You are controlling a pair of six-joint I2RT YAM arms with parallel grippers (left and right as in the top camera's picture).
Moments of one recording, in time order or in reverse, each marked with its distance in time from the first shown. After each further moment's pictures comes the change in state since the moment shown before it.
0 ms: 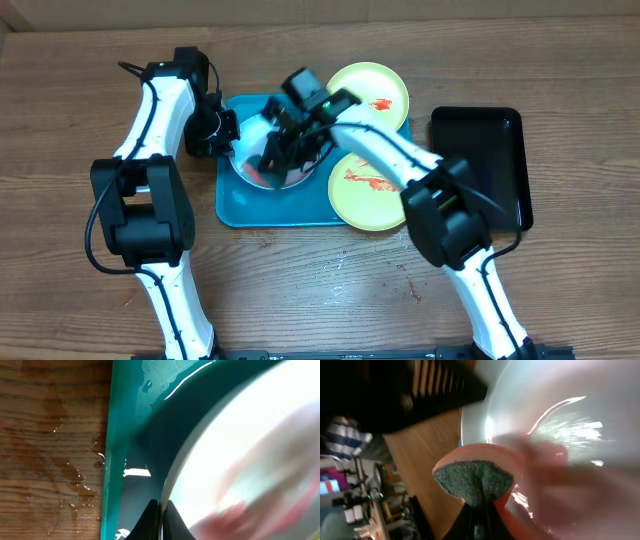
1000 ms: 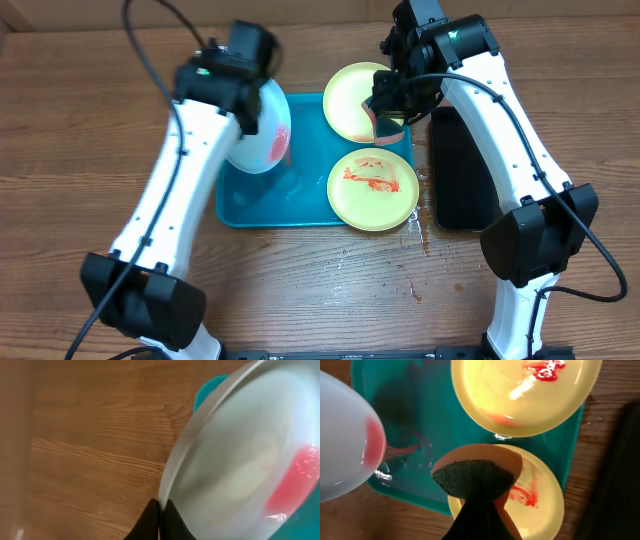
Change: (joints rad) left arm -0.345 -0.407 0.011 -0.102 -0.744 -0.116; right arm -0.264 -0.303 0.110 -0.539 0.555 -0.034
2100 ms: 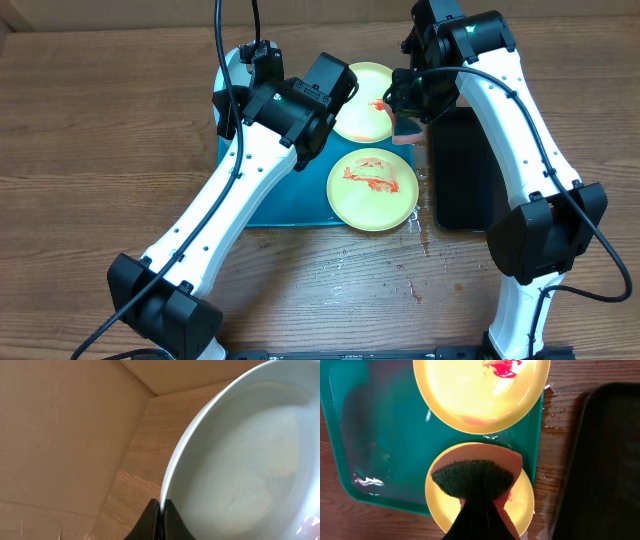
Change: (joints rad) left arm -0.249 0.000 0.000 -0.069 -0.585 -0.231; right arm -0.055 0.000 0.000 -0.042 0.051 0.000
